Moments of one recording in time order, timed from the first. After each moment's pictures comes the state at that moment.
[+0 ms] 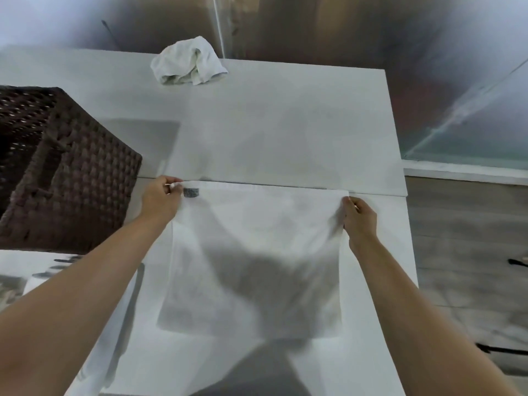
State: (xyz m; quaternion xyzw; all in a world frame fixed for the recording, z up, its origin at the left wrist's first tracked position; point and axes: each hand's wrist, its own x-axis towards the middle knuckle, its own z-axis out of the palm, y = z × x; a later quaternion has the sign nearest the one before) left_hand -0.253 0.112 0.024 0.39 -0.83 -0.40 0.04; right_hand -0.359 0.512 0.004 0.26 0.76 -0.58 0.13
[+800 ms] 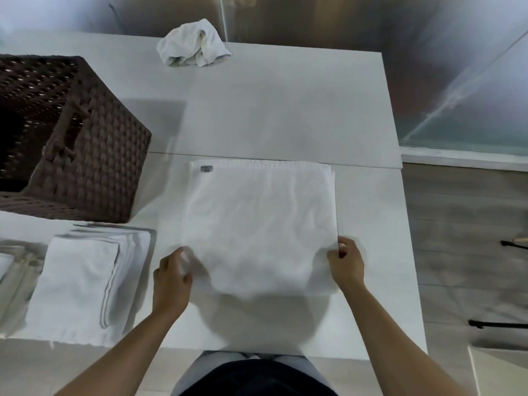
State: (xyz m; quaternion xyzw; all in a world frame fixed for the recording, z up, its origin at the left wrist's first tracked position) left_hand -0.012 0.199 -0.032 0.39 -0.86 -0.30 -0.12; right_hand -0.182 0.552 -0.035 0.21 0.86 -0.42 0.20
